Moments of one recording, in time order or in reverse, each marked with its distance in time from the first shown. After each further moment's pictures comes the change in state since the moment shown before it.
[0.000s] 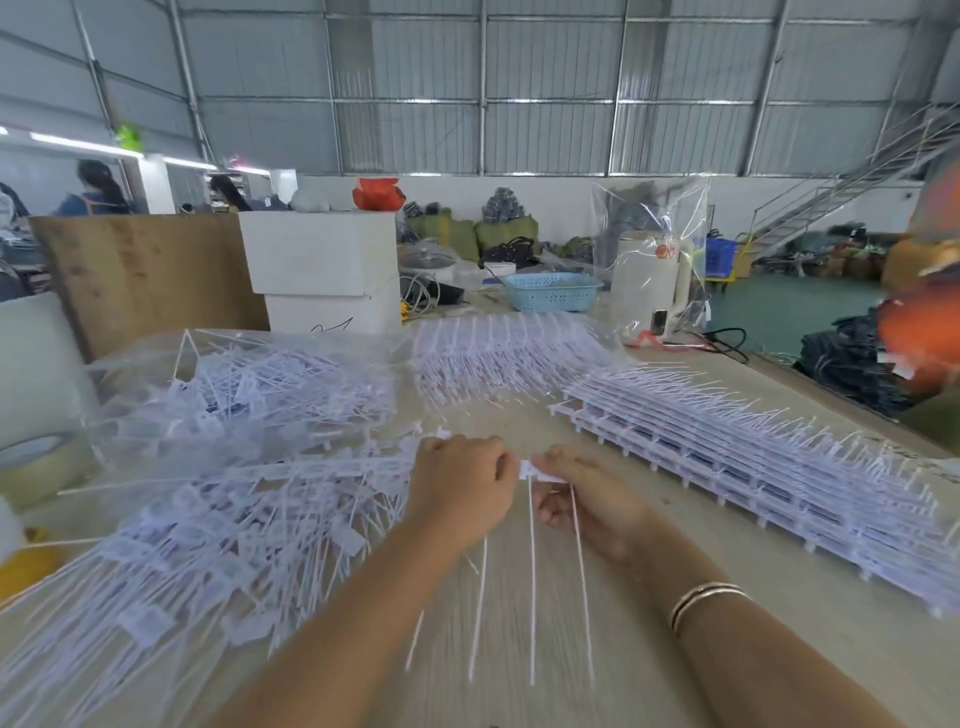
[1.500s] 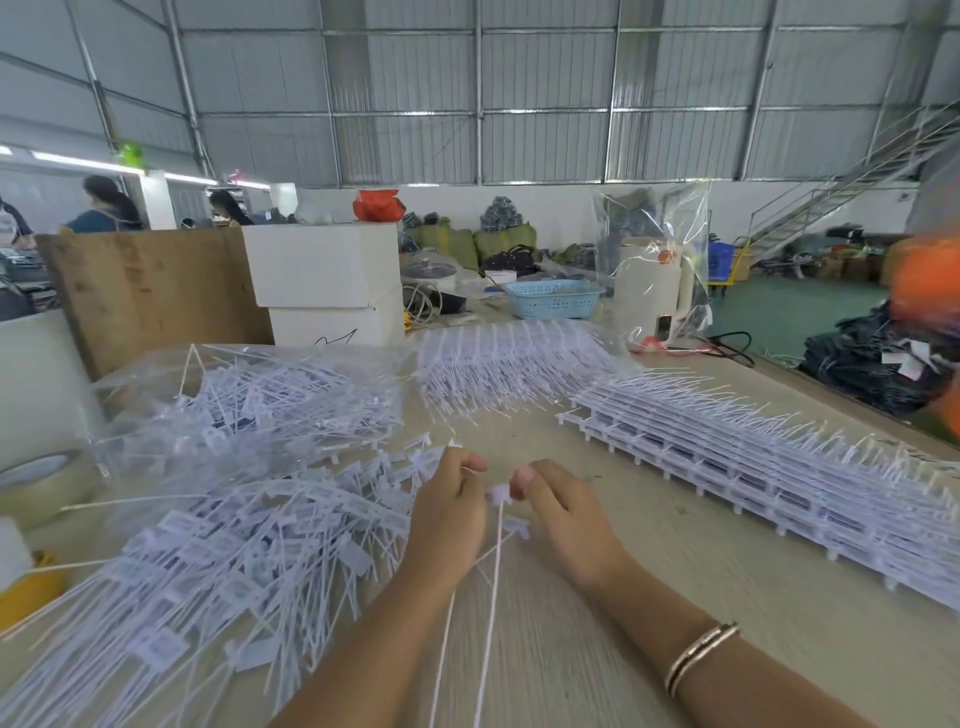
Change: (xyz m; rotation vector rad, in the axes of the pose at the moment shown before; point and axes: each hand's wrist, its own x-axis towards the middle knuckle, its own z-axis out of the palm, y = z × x) left_hand -0.024 -0.013 0.005 -0.829 0.088 -0.386; right_hand -0.008 0.017 0.040 -0.637 0.224 -0.469
